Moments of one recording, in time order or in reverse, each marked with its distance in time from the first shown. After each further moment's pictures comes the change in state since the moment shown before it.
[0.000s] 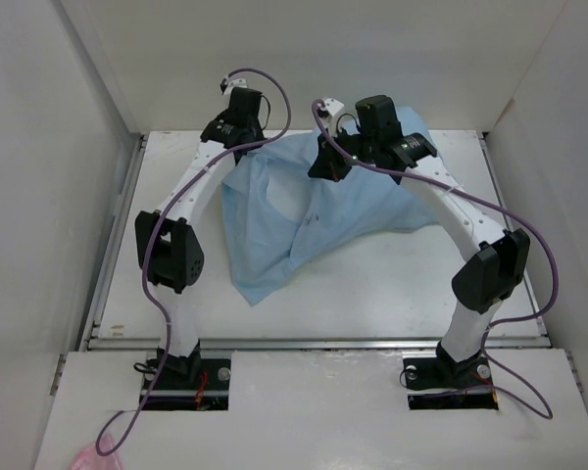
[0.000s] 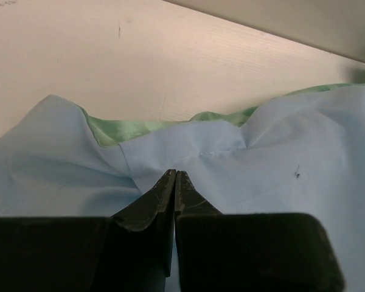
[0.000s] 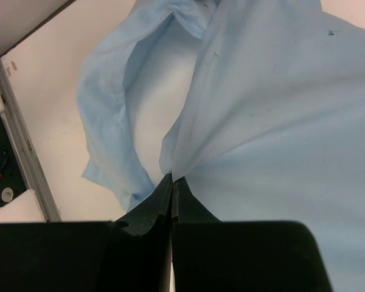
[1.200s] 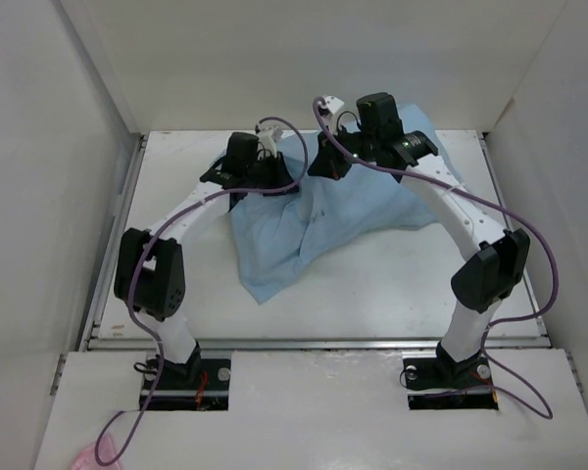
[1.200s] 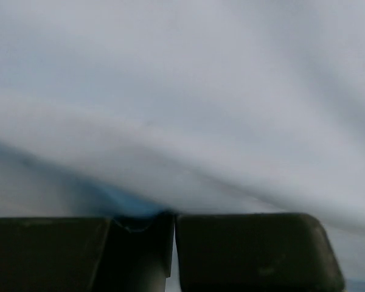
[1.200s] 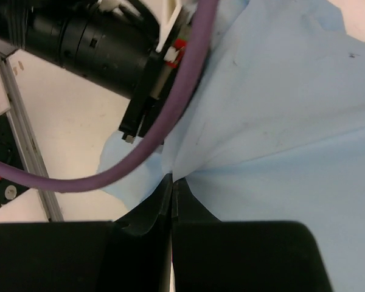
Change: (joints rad) left arm -0.031 -0.266 -0.640 0.390 0.725 0.062; right arm 0.000 0.005 0.027 -0.011 -0.029 -0.008
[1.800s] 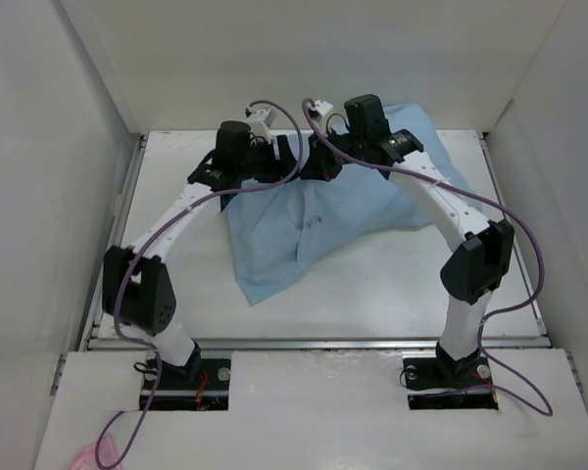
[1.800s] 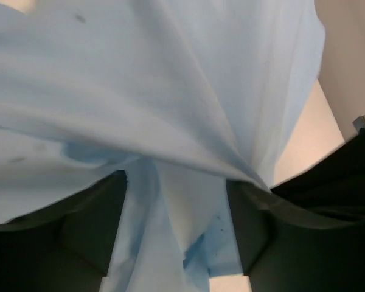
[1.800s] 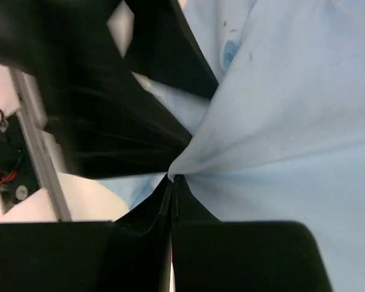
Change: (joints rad) left arm -0.007 -0.059 0.061 0.039 -0.044 0.011; right arm 0.018 0.089 0.047 -0.006 -0.021 0.032
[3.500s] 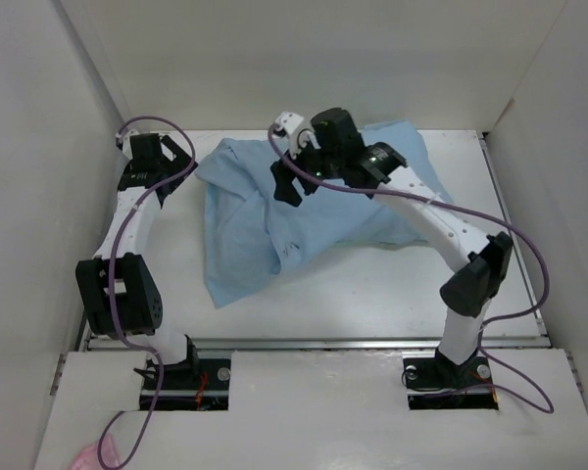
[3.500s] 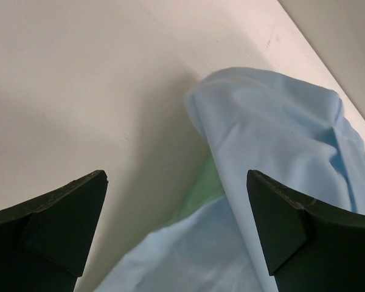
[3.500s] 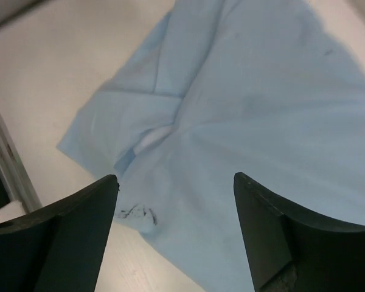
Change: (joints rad) left arm 0.472 -0.120 -0.122 -0.190 -0.468 -0.258; right arm 0.183 -0.091 0.060 -0.045 0.316 -0.046
